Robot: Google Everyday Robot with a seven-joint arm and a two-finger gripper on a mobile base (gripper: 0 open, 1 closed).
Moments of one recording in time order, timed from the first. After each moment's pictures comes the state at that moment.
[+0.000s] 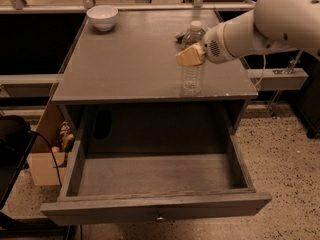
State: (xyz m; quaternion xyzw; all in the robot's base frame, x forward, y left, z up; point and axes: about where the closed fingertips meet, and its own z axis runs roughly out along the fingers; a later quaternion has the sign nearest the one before) arm 0.648 -0.081 0.915 -0.32 0.83 0.17 0.42
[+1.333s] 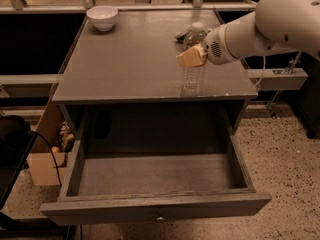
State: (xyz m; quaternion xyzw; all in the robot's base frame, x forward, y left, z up) arm 0.648 -0.085 0.906 -0.32 0.84 0.17 0.41
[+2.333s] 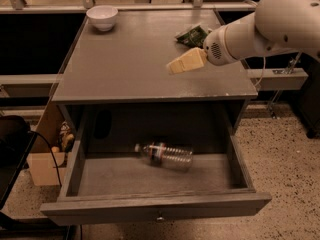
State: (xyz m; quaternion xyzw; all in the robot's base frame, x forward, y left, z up) arm 0.648 -0.085 0.907 -0.32 0.84 0.17 0.41
